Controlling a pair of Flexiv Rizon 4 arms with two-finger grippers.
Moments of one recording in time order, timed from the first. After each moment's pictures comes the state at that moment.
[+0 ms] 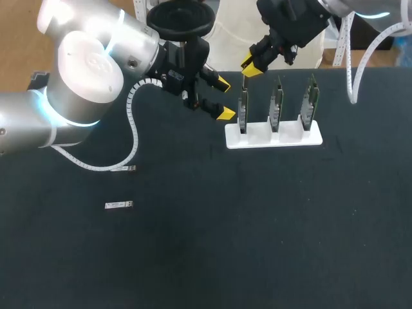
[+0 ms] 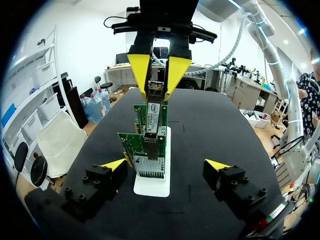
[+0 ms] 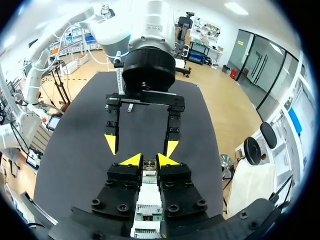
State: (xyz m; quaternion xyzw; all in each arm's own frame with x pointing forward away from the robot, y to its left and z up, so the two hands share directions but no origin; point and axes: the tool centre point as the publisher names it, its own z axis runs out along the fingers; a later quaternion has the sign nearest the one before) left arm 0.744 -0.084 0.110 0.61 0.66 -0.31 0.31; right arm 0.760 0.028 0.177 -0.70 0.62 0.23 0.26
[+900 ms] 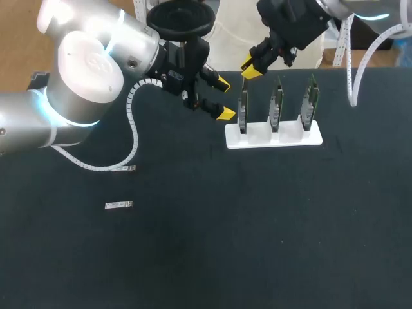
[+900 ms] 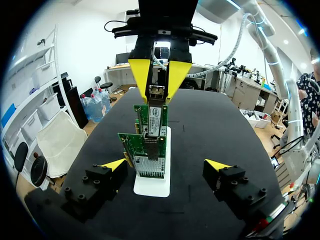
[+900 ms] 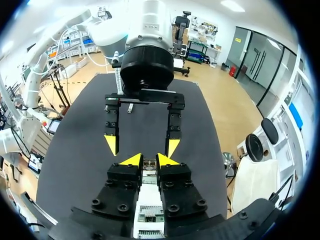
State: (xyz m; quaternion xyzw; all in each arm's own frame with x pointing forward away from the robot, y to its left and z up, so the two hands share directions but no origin) left arm 0.744 -0.084 0.110 0.61 0.66 -0.31 0.31; right arm 0.759 0.029 0.173 -0.69 0.63 0.24 0.26
